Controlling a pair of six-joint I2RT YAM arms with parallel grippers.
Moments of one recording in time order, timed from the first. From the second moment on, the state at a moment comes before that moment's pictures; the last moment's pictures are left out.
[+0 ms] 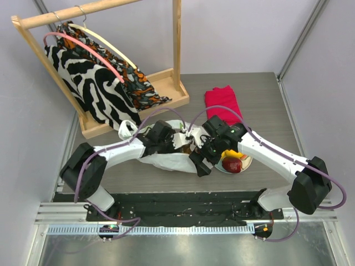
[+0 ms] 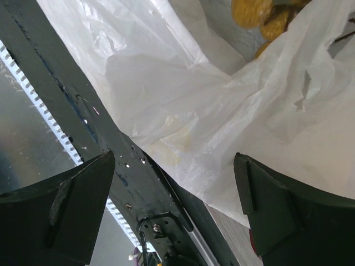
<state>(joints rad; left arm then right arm) -0.71 1.59 0.87 -0.18 0.11 0.59 0.72 1.36 1.07 -0.89 -0.40 -0.19</state>
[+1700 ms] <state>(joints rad) -0.98 1.90 1.81 -0.44 0.47 0.09 -0.07 1.41 1.47 -0.80 -0.04 -0.13</state>
